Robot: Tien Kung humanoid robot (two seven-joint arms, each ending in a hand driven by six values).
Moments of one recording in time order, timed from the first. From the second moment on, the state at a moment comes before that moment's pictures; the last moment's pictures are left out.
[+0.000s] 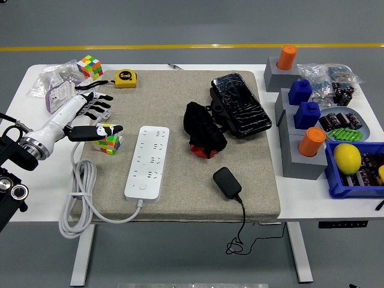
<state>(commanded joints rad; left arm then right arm) -0.23 0.42 -1.24 -1.47 1.68 -0.04 0.08 0.11 -0.18 1.56 0.18 -1.32 0.14 -0.16</state>
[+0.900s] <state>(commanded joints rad) -0.24 0.42 -1.24 -1.47 1.68 -0.04 0.08 0.11 -0.18 1.57 0.18 -1.33 0.14 -0.16</state>
